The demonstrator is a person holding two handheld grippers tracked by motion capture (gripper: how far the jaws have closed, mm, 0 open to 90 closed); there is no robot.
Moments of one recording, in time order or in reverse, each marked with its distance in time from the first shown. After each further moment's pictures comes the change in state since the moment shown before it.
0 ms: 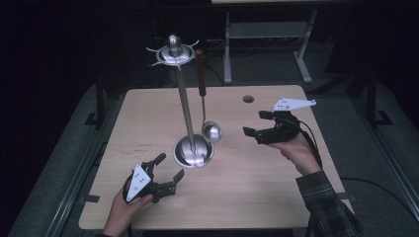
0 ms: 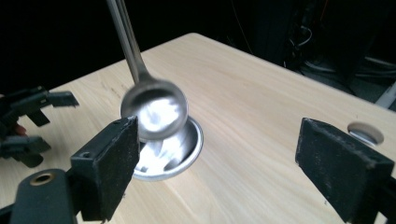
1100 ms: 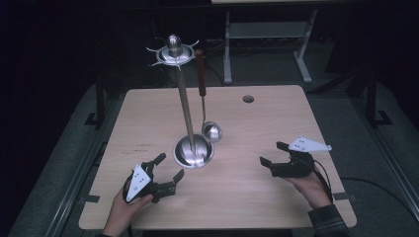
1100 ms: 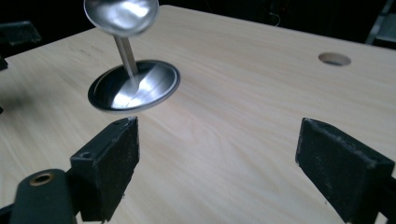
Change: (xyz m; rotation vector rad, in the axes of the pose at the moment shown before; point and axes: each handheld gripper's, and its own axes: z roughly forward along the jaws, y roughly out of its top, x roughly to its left) left arm 0.000 0.000 0.000 0.002 -0.002 -0.004; right arm 0.003 -0.111 -0.024 -0.027 -0.108 0.053
